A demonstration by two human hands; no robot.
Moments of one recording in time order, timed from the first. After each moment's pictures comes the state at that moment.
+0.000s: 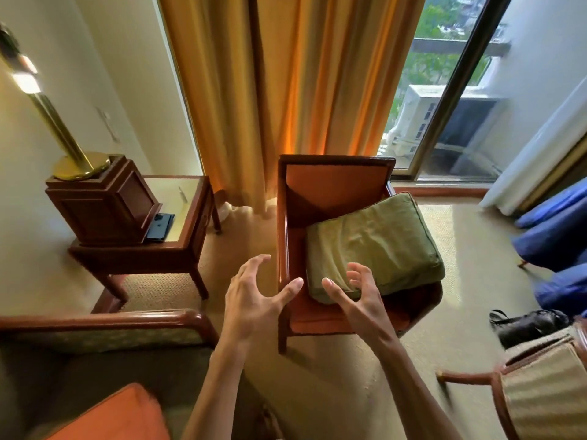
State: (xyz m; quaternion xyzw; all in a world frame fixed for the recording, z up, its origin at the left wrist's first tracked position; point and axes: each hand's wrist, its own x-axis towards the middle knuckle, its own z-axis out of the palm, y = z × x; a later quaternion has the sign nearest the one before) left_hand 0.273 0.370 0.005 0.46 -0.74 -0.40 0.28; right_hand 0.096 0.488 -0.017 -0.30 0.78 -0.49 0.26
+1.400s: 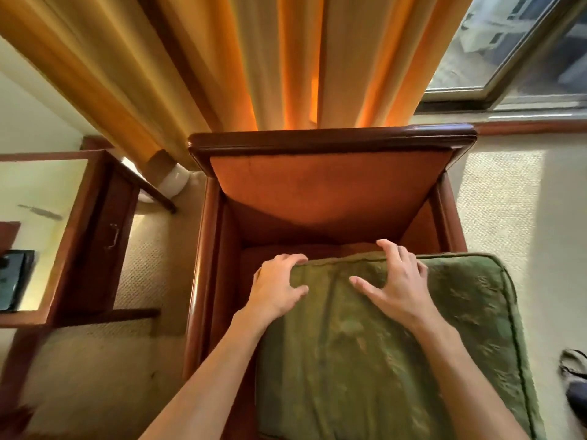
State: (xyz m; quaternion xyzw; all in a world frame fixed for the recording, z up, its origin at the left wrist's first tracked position) left_hand -0.236 -0.004 -0.272 0.45 -0.81 -0.38 -0.07; right_hand -0.435 0.138 -0.255 -0.42 0.86 -0.16 0.24
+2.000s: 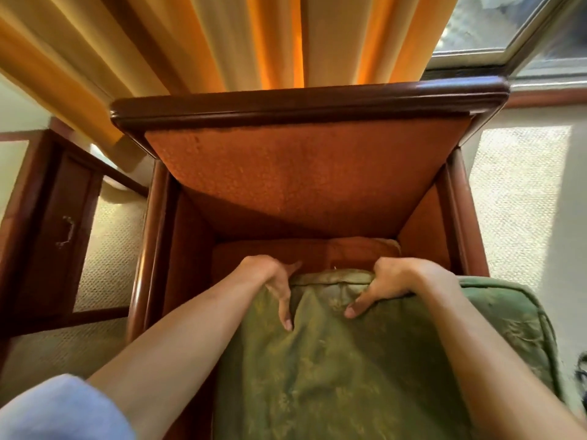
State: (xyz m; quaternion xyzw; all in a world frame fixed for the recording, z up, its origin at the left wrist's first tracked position) left_hand -0.336 -0.052 -0.395 0.27 -0.69 -0.31 -0.59; right_hand -0.519 0.085 -0.324 -0.36 0.72 0.21 0.56
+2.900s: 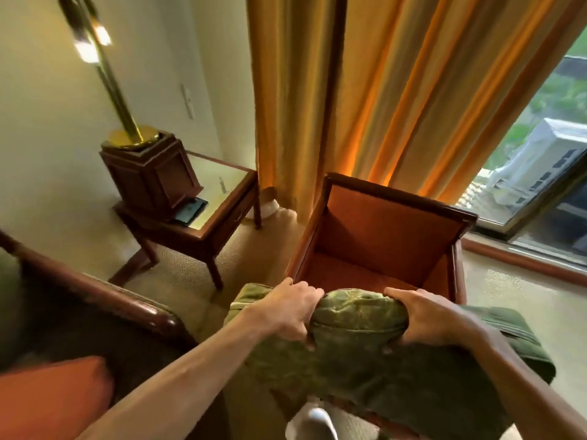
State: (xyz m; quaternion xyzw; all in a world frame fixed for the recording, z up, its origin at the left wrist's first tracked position) left_hand 0.052 0.271 -0.018 0.35 -0.91 -0.21 -0.11; right_hand -0.214 0.346 0.016 -0.68 0.67 0.08 0.29
